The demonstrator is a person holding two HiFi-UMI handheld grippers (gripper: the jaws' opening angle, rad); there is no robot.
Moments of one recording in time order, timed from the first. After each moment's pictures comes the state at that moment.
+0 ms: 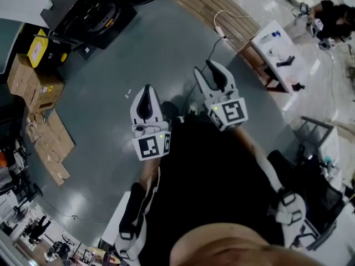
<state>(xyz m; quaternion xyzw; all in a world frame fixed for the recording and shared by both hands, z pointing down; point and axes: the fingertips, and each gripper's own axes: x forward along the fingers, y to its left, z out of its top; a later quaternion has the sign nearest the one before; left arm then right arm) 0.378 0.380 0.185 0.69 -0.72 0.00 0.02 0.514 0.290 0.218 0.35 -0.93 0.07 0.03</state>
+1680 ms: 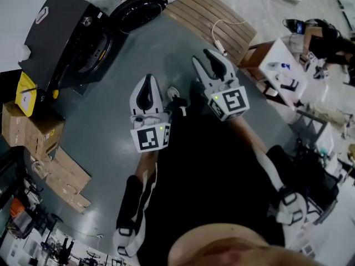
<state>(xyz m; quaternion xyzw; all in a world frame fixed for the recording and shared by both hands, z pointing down) 0.135 -0.036 0.206 0.74 -0.66 -0.04 0.07 0.272 -0.104 0.236 0.41 -0.91 0.09 0.07</state>
